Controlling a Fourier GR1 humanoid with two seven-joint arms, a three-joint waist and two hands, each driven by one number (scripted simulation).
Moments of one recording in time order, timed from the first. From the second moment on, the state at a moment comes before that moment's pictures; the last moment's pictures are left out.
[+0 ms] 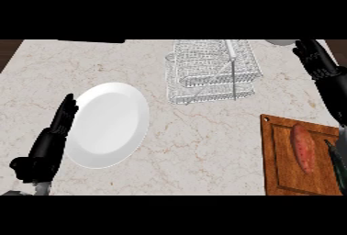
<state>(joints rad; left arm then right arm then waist) -0.02 0.57 -0.36 -1.61 0.30 0.41 -0.11 -0.36 -0.54 0.05 -1.57 -0.16 0.07 -0.03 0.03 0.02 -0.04</state>
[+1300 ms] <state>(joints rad) -0.13 0.42 -0.40 -1.59 0.26 0.52 -0.07 -0.13 -0.92 -0.44 -0.98 -1.07 1.08 0.28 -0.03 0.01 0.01</state>
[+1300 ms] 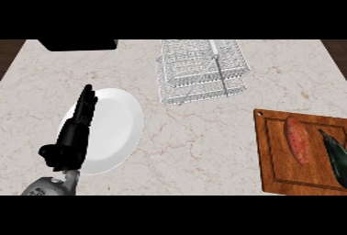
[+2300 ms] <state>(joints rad) -0.21 0.37 -0.42 -1.54 0.22 0.51 -0.01 -0.21 -1.06 -0.52 -1.36 -0.41 1.21 0.20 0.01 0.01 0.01</state>
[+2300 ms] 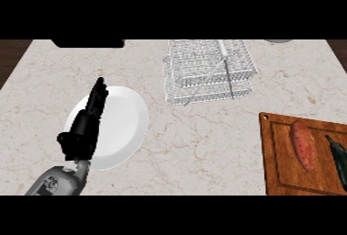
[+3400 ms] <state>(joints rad) -0.22 0.33 -0.39 -1.52 0.18 0.49 0.00 -0.10 -1.06 -0.37 -1.53 0.08 1.14 -0.05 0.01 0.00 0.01</state>
